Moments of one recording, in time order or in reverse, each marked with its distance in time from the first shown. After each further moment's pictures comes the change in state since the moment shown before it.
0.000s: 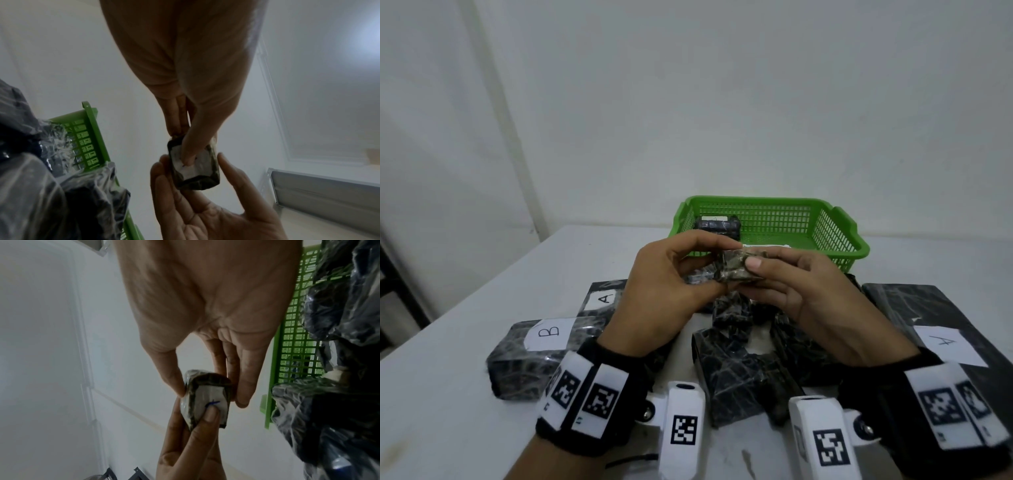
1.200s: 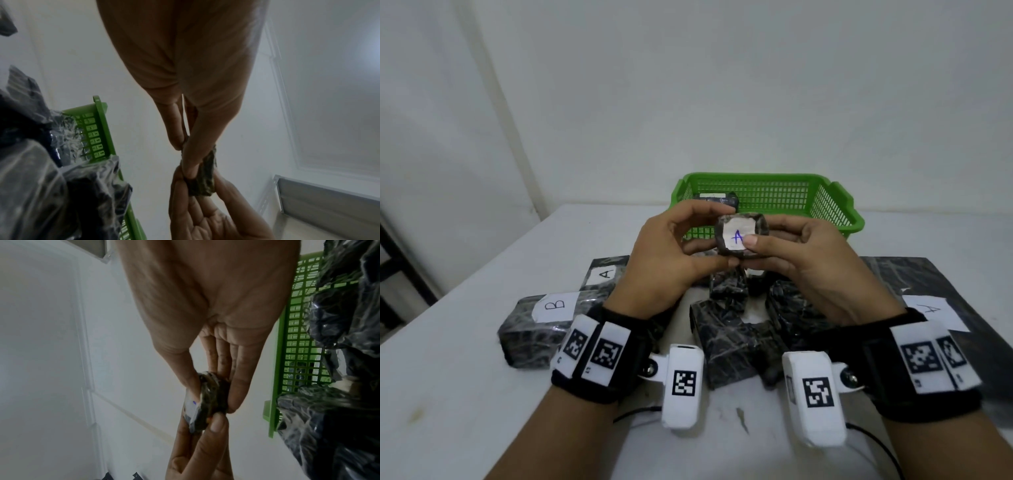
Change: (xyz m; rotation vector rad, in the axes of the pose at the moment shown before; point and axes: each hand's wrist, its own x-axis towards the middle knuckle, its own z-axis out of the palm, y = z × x) left_hand 0.004 -0.002 0.006 -0.134 0.004 -0.118; right_hand 0.003 -0.003 -0.007 -0.098 0.064 -0.037
